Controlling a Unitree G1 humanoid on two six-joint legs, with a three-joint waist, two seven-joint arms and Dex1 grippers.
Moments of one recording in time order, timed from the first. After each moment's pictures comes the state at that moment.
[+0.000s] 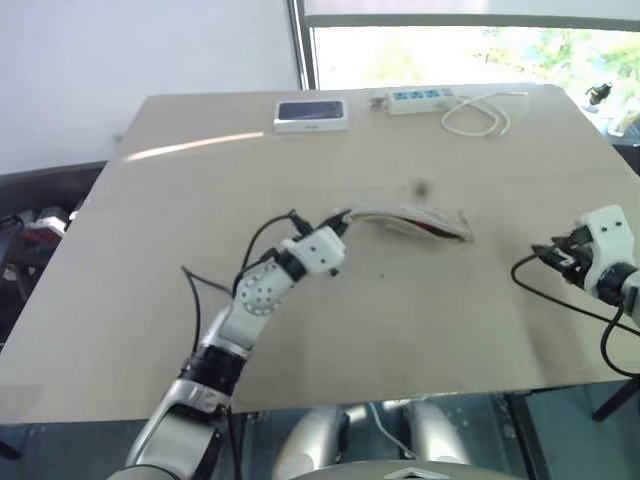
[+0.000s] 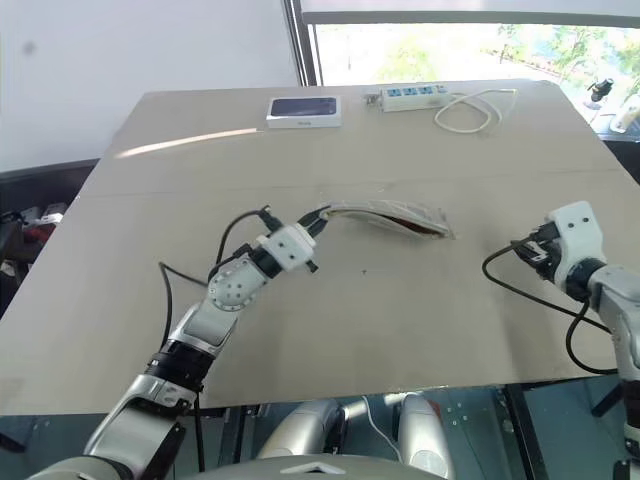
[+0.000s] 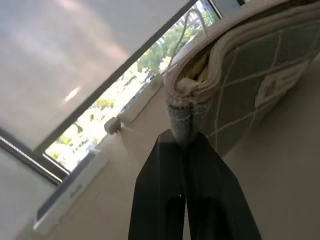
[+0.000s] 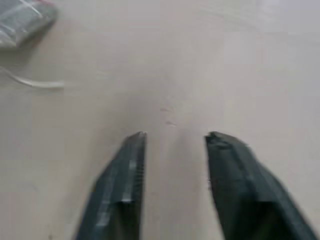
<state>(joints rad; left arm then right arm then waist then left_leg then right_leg) -0.38 0.34 -0.24 0.14 0.05 -0.27 -0.38 -0.15 -0.79 -0.29 -0.19 0.38 0.71 0.58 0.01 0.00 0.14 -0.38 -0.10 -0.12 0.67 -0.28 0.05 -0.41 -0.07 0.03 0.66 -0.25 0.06</state>
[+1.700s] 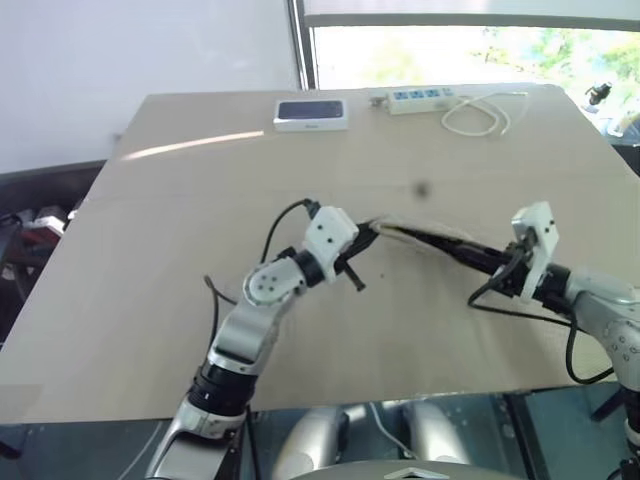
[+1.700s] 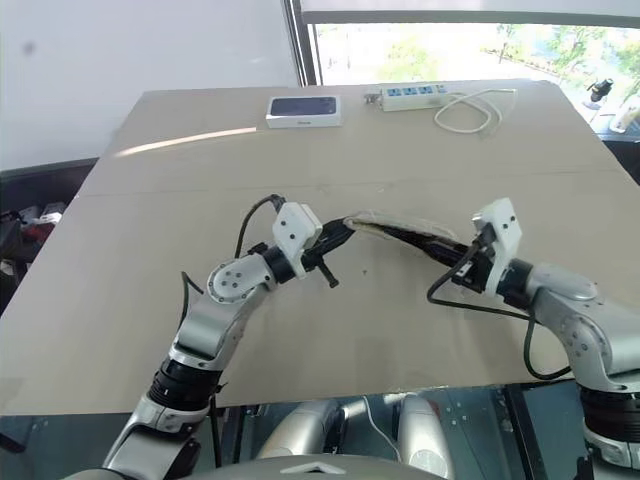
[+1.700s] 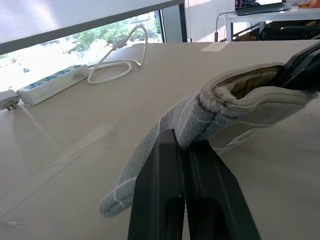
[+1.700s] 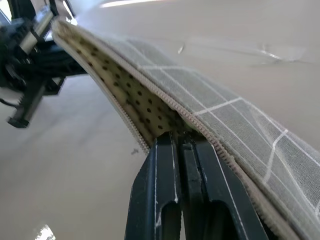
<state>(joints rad) -0.34 0.29 -0.23 -0.20 -0.14 0.20 -0.59 -0.18 -0.64 -0.14 -0.41 0.67 0.77 0.68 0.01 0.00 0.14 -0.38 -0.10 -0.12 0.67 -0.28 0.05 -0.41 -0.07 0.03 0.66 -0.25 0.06</state>
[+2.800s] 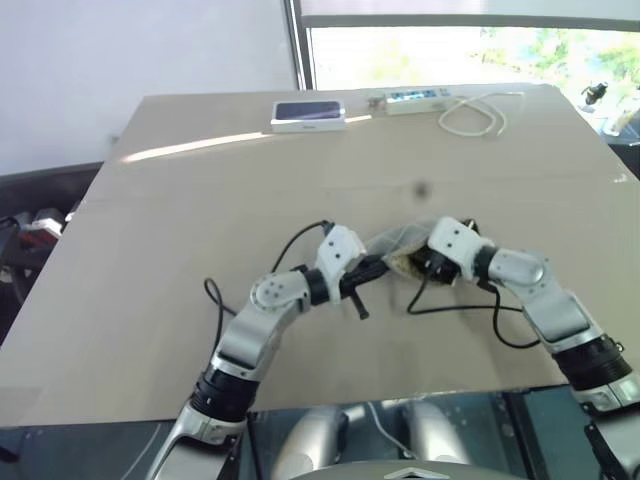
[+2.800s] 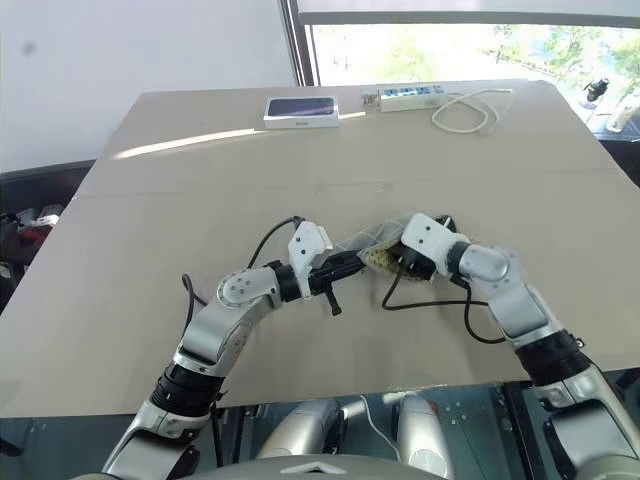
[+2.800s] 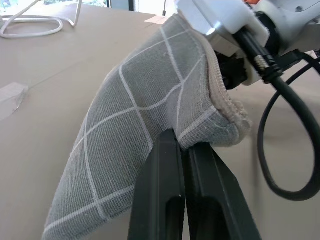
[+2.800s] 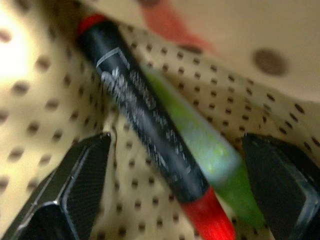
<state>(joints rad) -0.31 0.28 -0.26 -0.17 -0.23 0.34 -0.76 -0.45 -0.58 0.30 0.02 -0.07 0.28 0.64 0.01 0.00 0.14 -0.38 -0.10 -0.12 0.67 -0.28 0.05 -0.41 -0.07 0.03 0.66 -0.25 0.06</state>
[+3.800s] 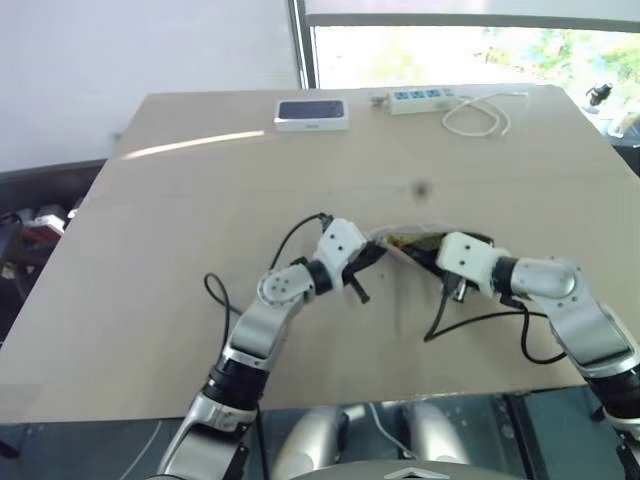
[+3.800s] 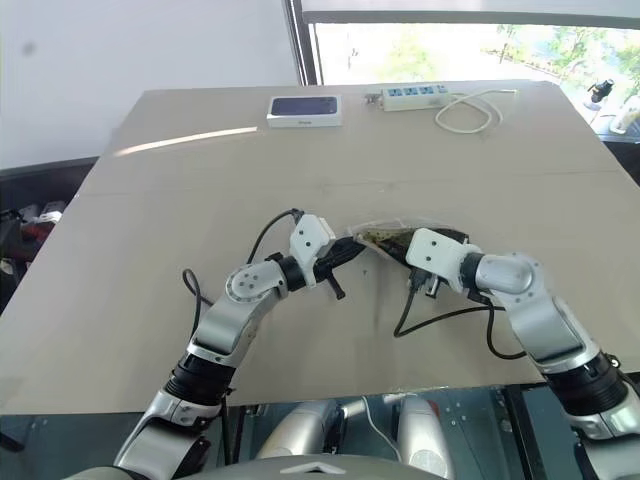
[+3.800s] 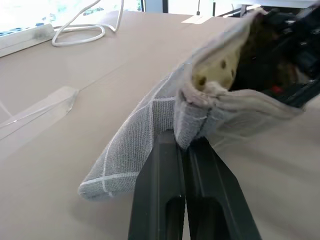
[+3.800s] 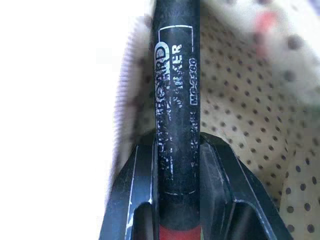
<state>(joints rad) -0.36 0.24 -0.24 -0.03 -0.12 0.20 -0.67 -0.29 -0.73 0.21 -0.39 -0.03 0.46 0.83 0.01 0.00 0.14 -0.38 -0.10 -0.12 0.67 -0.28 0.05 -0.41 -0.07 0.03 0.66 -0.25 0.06</state>
